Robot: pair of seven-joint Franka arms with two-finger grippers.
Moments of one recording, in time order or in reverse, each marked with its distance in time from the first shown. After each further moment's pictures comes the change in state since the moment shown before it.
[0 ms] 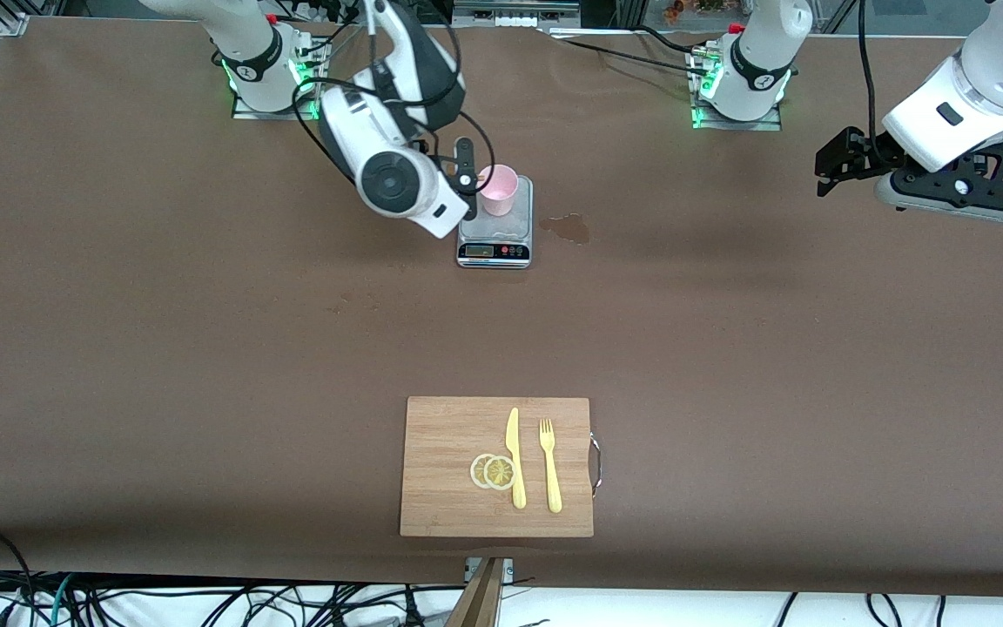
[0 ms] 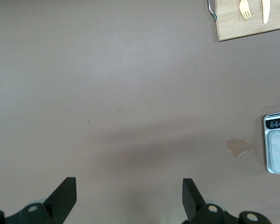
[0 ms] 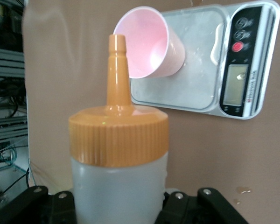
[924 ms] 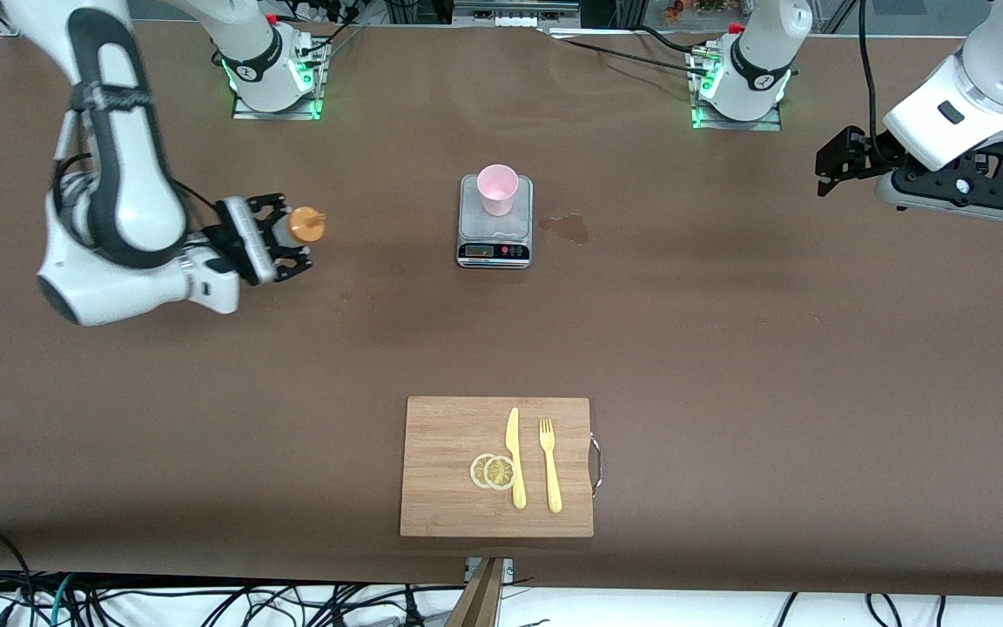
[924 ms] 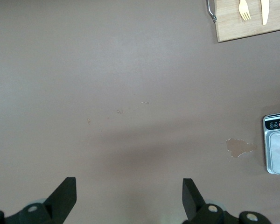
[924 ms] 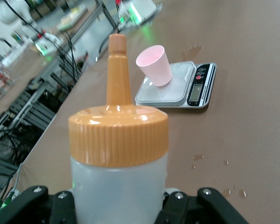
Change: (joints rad) left arm 0.000 0.000 0.000 0.005 0.000 0.000 0.000; right arm -0.622 0.055 -0.027 -0.035 0.339 -0.268 -0.831
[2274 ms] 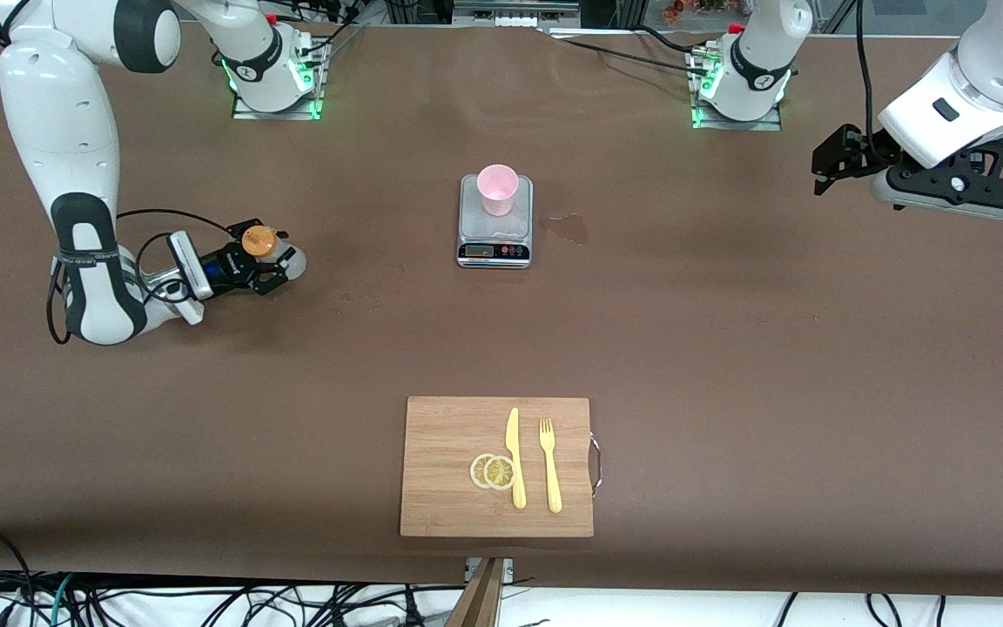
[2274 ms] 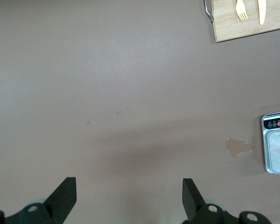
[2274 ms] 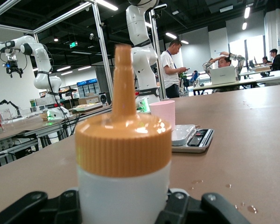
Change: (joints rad) left arm -0.001 0.000 -0.008 0.002 0.000 0.000 0.000; right arm -0.270 0.421 0.054 0.026 0.277 -0.273 -0.658
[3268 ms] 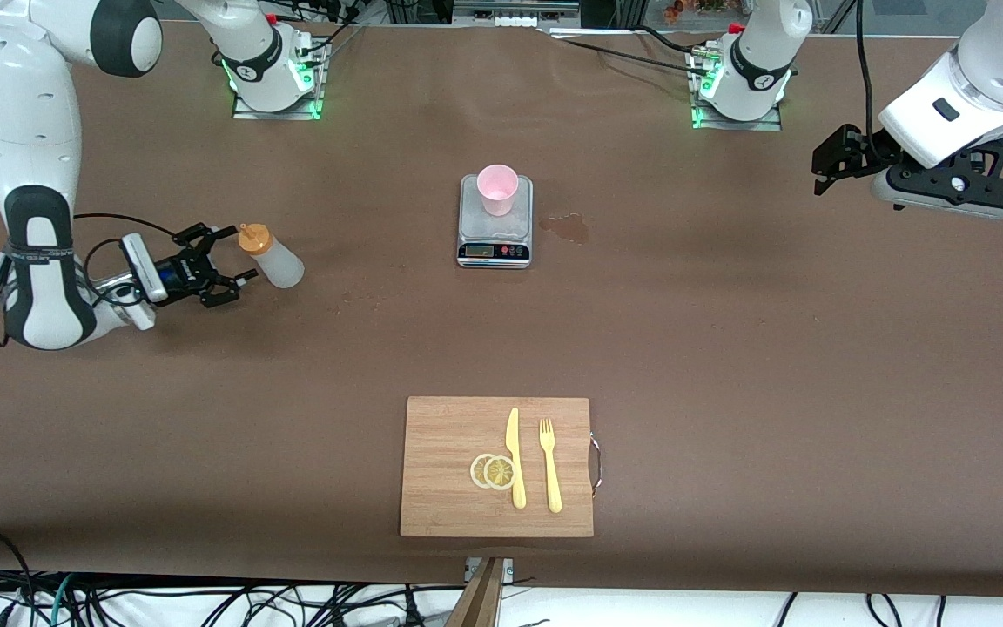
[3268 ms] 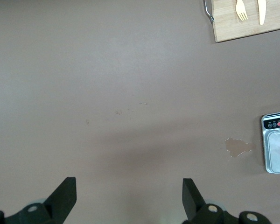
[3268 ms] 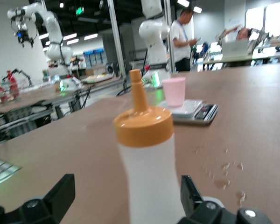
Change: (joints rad) left arm 0.000 0.000 0.000 0.000 0.000 0.000 0.000; right arm -0.075 -0.002 -0.072 0.157 -0.179 -0.023 -0.017
